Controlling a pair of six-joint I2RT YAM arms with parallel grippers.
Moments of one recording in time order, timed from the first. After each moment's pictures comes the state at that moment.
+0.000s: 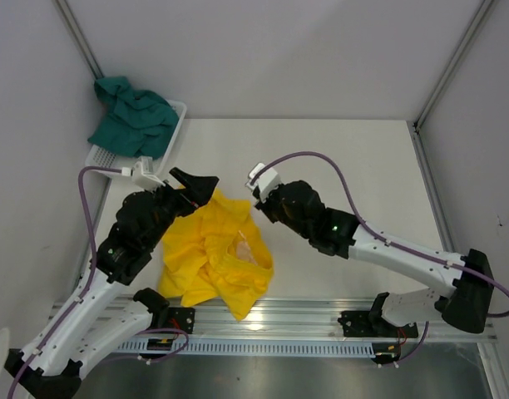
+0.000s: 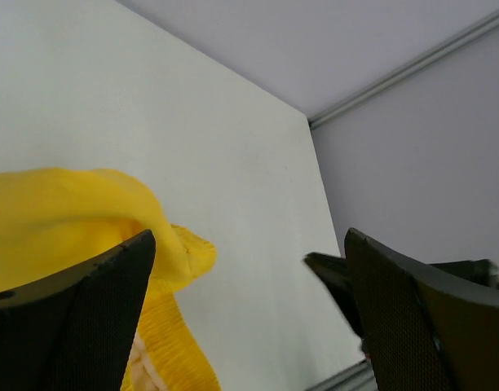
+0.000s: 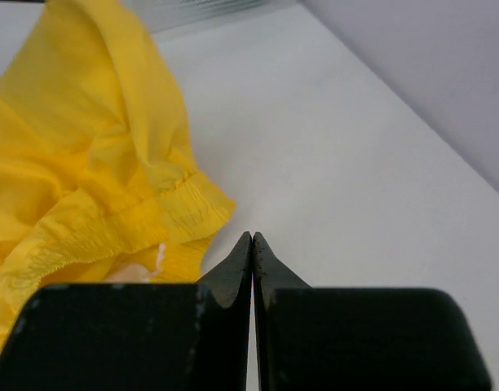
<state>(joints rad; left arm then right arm) -0.55 0.67 0.78 -0.25 -0.16 -0.86 1.05 1.31 1.09 -0.09 0.28 -0.19</state>
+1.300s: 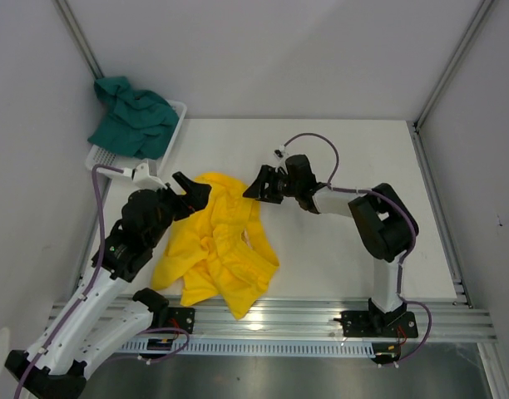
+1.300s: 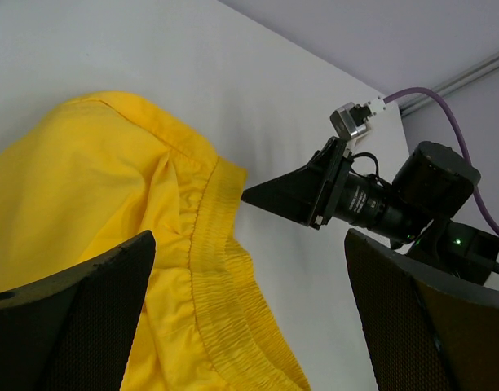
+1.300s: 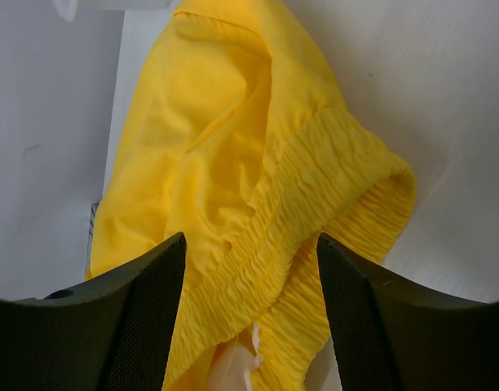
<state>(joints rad) -0.48 0.69 0.80 -0.38 -0.23 -0.71 0.57 1.94 1.15 0.30 -0.50 0.73</state>
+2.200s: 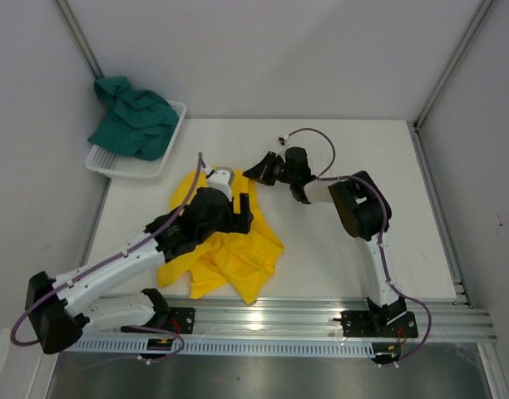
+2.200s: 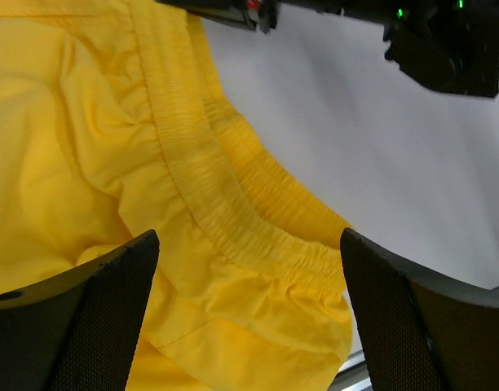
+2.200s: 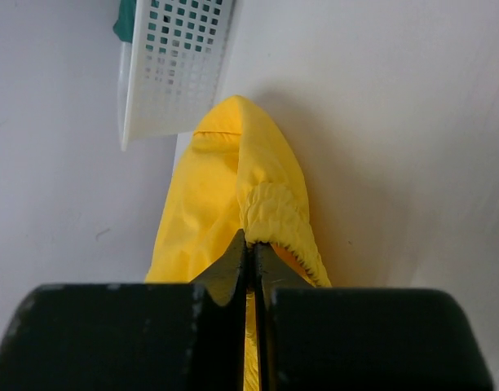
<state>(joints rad) -0.80 1.02 0.86 -0.42 -0.30 -0.52 0.51 2.29 1.38 0.65 -0.52 1.02</state>
